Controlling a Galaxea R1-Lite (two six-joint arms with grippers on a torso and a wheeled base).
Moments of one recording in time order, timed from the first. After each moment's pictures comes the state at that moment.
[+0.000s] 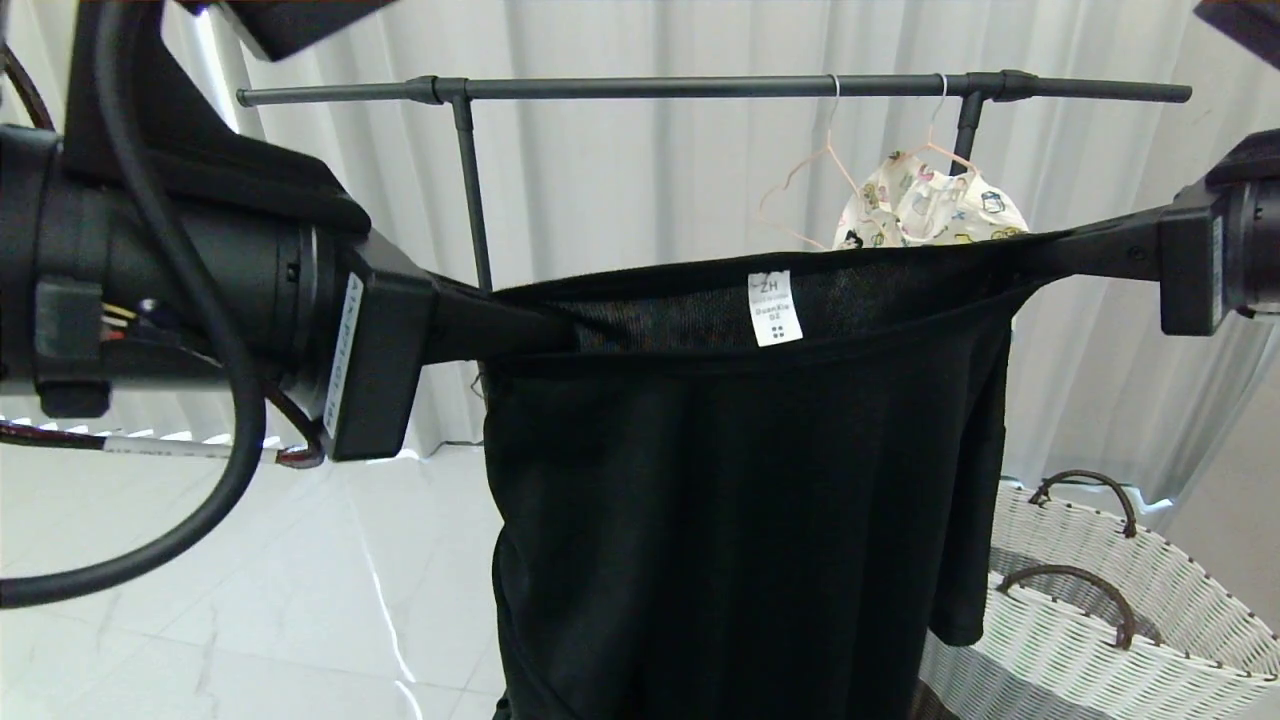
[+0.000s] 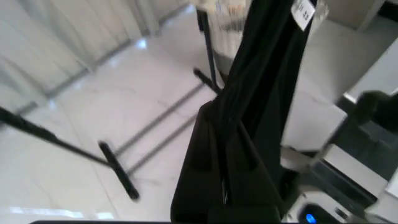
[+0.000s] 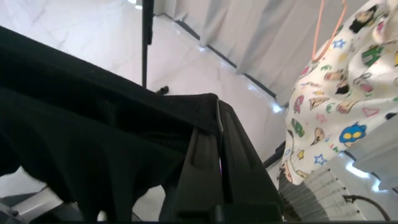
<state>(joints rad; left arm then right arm) -0.75 1.40 -1.50 0.55 -0.08 0.14 0.58 1.37 -1.48 0.42 0.08 -0.12</state>
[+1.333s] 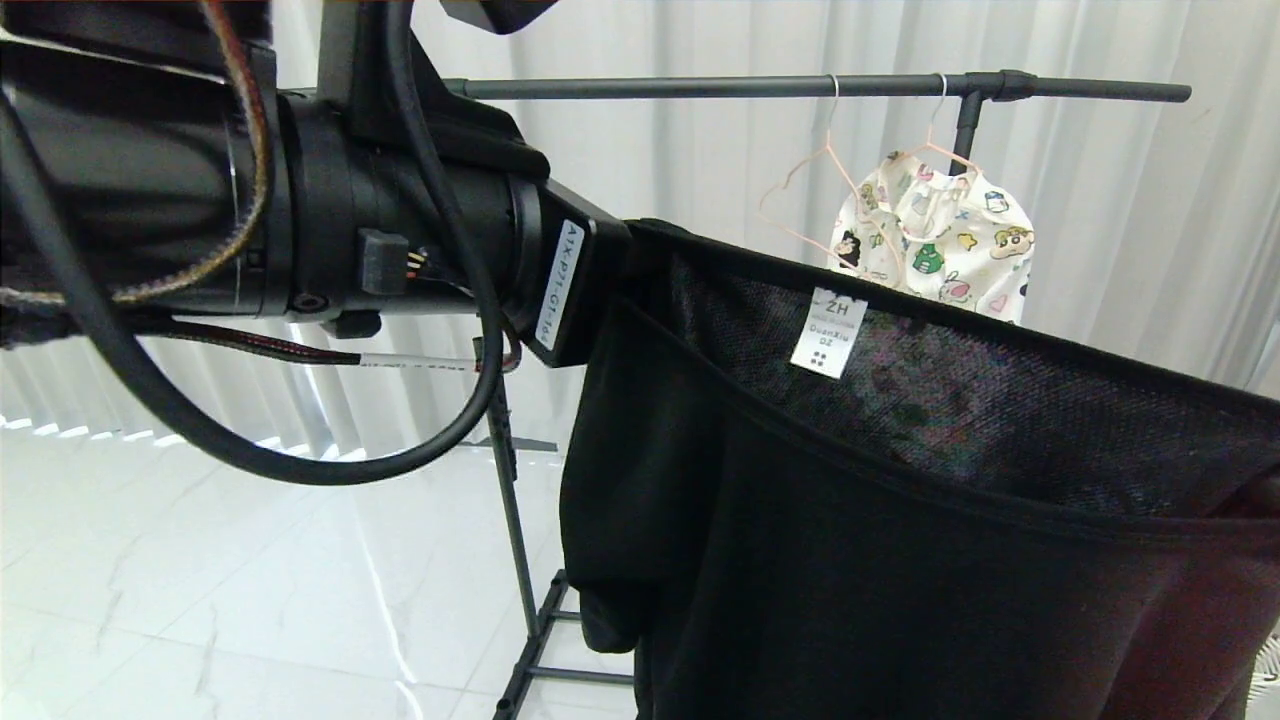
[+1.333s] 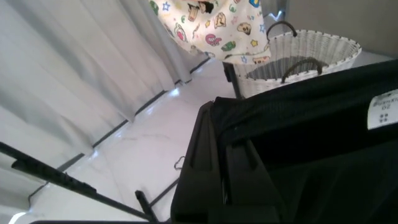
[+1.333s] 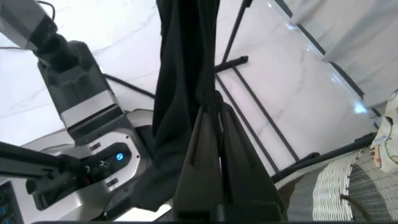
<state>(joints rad) -0.79 1.54 -1.53 0.31 0.01 0.25 0.86 1.11 -1.42 0.78 0.19 -0.05</state>
